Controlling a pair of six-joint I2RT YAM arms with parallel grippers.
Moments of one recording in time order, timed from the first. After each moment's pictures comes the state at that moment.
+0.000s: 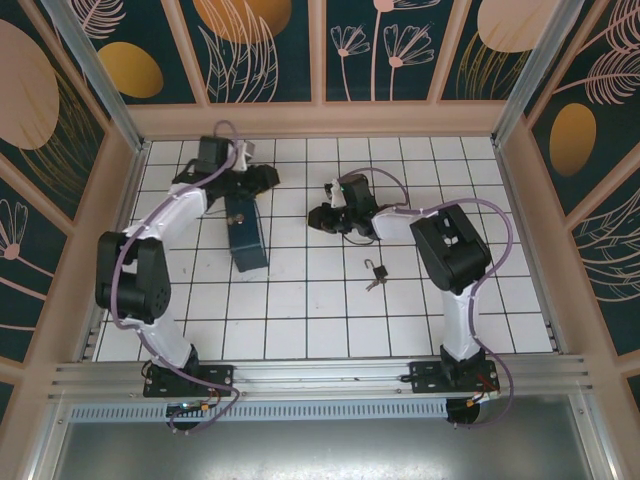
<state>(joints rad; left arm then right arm) -0.18 1.73 1.33 -0.33 0.63 -0.61 0.56 2.02 1.19 0.15 -0.55 0.68</state>
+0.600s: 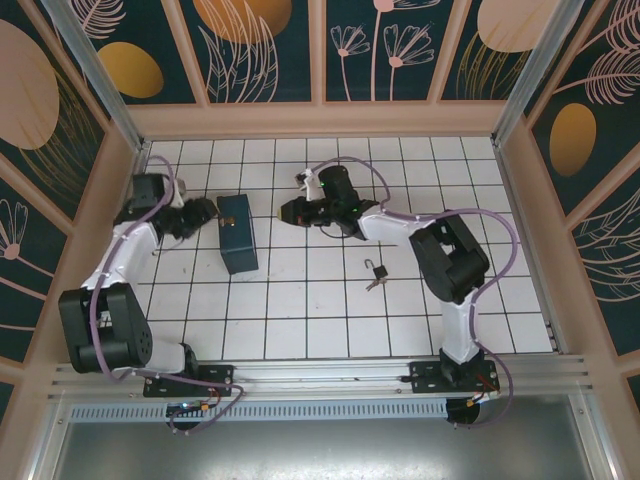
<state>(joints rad) 0.12 1.42 0.93 -0.48 0.53 -0.53 0.69 2.01 1.31 0.21 -0.65 0.71</state>
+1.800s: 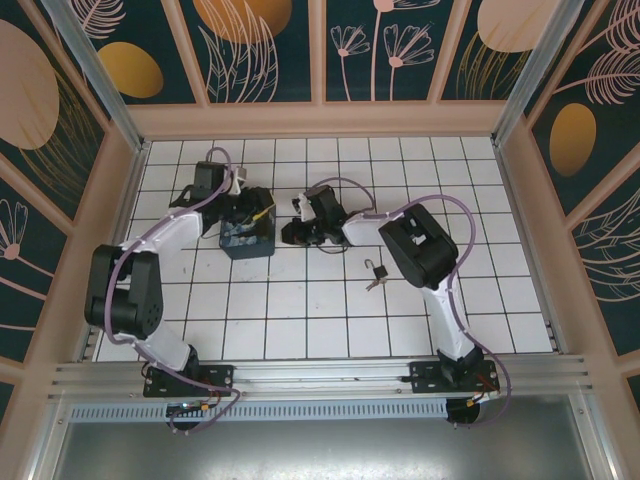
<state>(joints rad) -0.20 1.65 1.06 -0.19 0.61 -0.75 0.70 2.21 1.36 0.09 -0.52 0.60</state>
